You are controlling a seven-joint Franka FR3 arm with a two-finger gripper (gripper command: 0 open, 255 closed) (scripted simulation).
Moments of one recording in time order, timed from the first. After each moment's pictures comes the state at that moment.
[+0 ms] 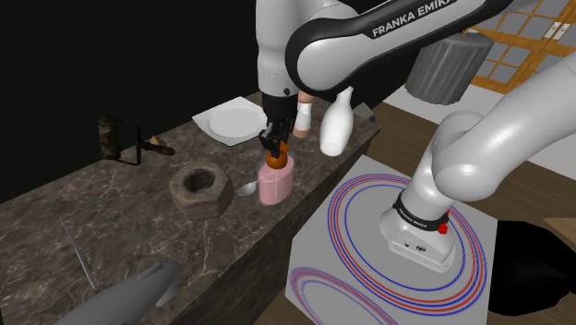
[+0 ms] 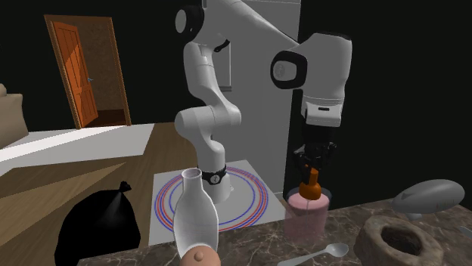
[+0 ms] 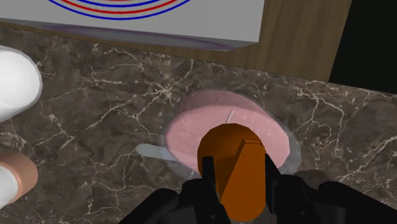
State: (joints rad) arm 0.17 -0.44 0.32 -2.52 0.15 2.10 0.23
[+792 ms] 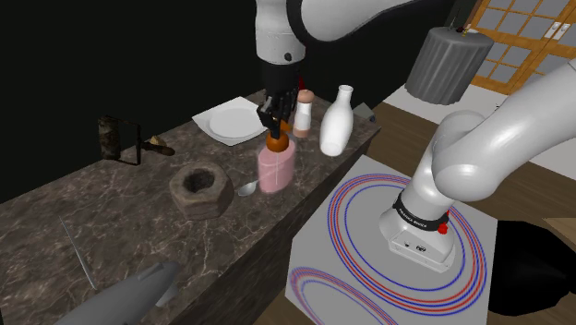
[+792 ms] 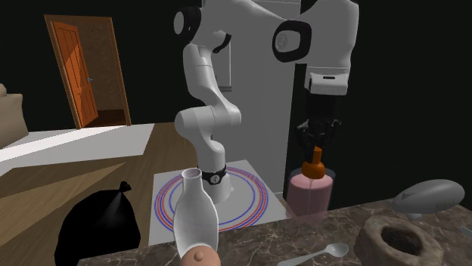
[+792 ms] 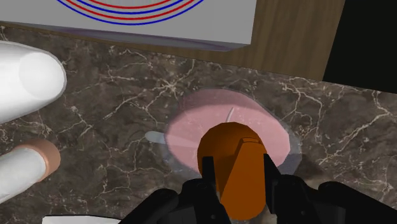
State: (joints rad) arm 0.17 -0.49 0.30 -2.40 0.14 1.92 0.23
